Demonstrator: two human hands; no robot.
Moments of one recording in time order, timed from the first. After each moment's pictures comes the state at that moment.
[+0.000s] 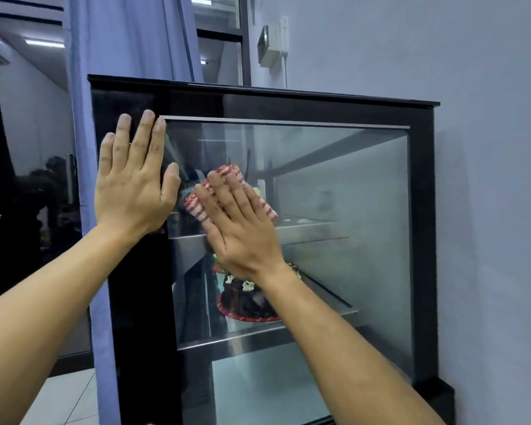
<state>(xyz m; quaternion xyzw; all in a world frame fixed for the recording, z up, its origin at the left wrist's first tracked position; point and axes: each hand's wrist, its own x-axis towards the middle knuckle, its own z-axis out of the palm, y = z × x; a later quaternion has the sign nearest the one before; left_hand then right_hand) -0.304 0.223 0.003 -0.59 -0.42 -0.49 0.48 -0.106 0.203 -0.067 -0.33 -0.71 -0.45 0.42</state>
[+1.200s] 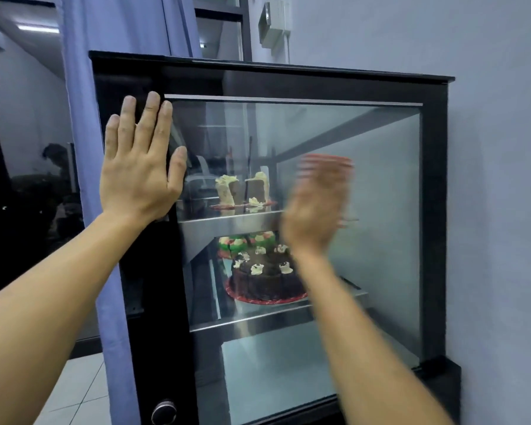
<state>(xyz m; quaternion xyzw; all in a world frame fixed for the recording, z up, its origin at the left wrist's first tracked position) -0.309 0.223 0.002 -0.61 -0.40 -0.48 0.48 -0.052 0.211 -0.080 -0.50 -0.45 -0.29 0.68</state>
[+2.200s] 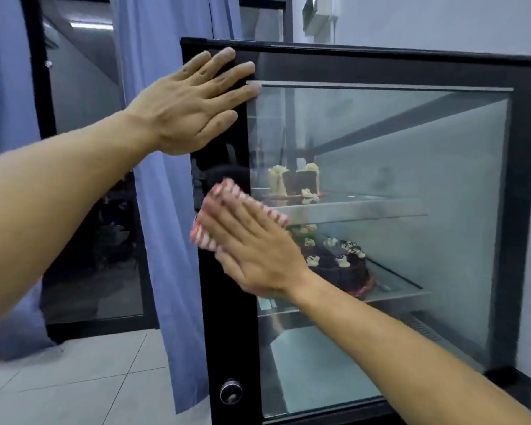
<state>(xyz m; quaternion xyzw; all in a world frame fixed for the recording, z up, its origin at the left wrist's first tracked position) -0.388 0.206 0.093 -0.74 -0.28 -0.20 0.57 -0.197 0.200 -0.120 -0.26 -0.76 -0.51 0.32</state>
